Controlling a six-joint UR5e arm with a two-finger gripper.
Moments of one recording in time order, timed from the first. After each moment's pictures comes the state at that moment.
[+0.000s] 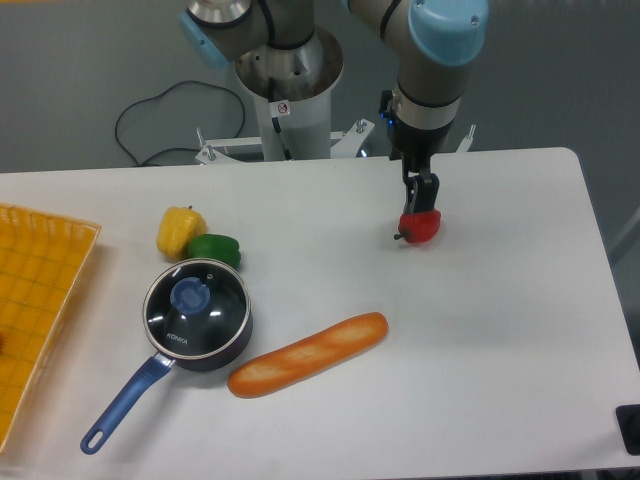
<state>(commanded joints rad) 2.68 -1.66 -1.62 -1.43 1.53 2.03</state>
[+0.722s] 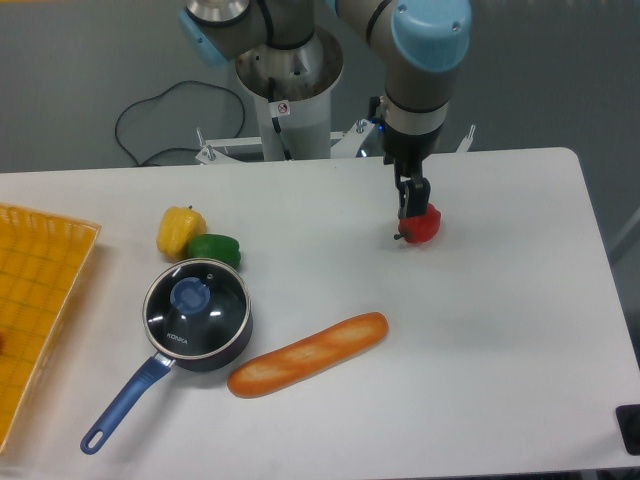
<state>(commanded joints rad) 2.63 -1.66 -1.66 -1.42 1.57 1.91</state>
